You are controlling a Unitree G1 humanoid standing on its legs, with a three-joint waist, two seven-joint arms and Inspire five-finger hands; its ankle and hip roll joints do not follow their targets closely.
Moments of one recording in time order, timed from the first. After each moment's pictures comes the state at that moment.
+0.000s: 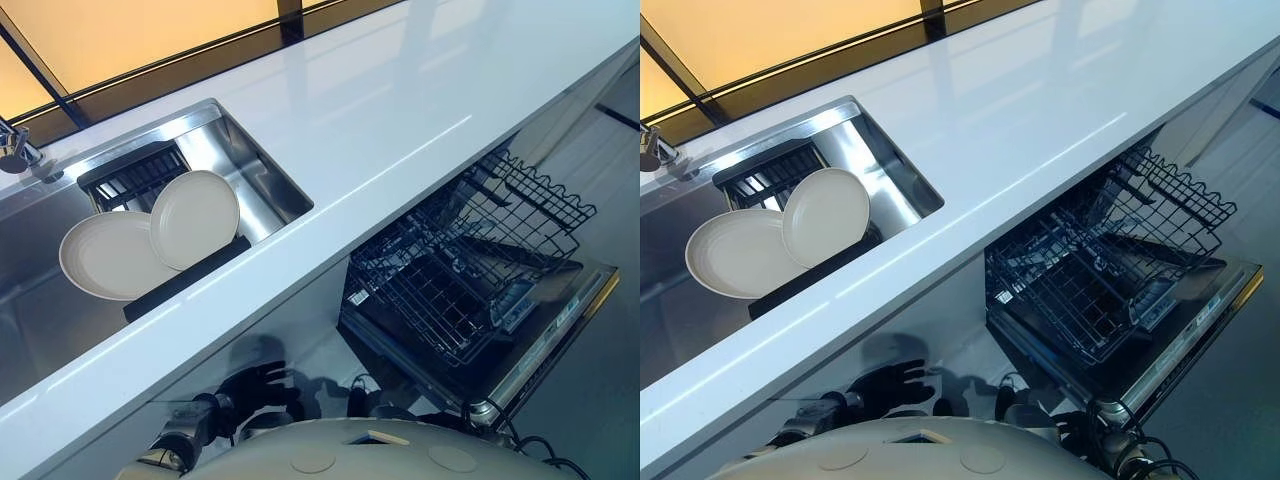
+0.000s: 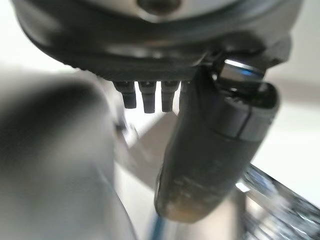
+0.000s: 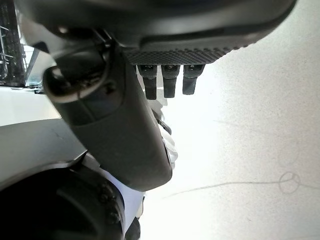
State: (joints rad) left arm 0.04 0.26 -0.17 0.99 -0.33 0.07 -0.61; right arm 0.08 -0.32 0.16 1.24 -0.32 -0.05 0.27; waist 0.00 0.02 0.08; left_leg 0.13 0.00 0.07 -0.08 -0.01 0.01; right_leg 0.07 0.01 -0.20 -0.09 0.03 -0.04
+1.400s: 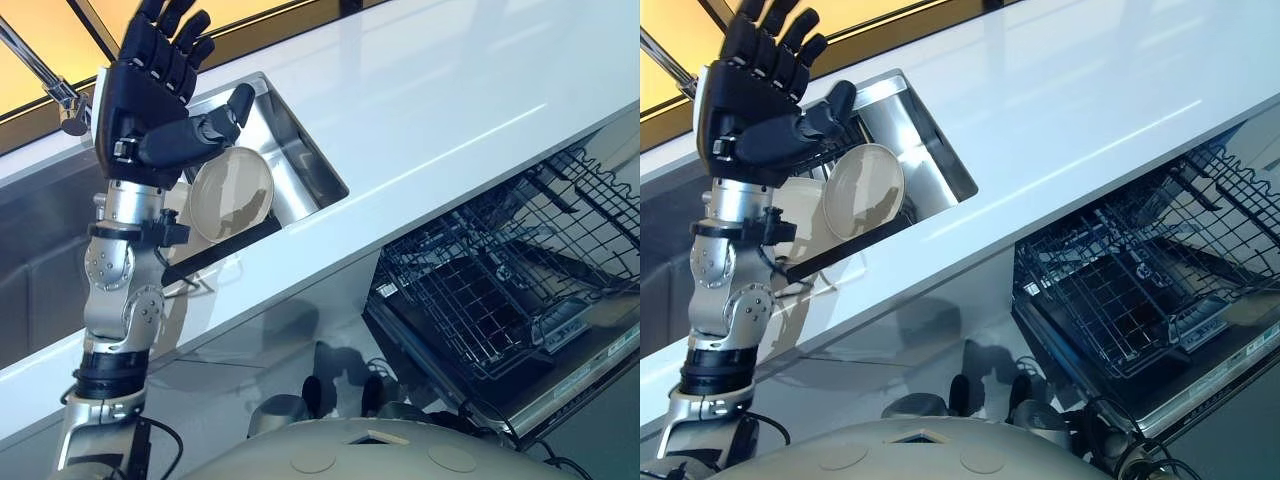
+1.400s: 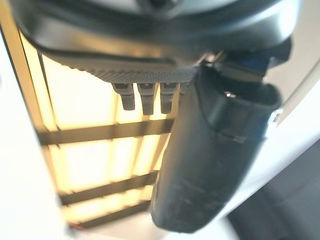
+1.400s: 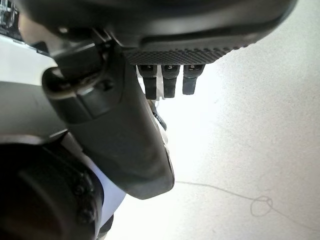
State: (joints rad) left arm -0.22 0.56 0.08 -0.18 -0.48 -0.16 -0.04; right arm 0.08 -0.34 0.25 1.25 -0.34 -0.09 0.18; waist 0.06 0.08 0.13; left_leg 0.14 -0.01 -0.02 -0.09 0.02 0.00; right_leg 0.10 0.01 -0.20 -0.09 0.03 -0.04
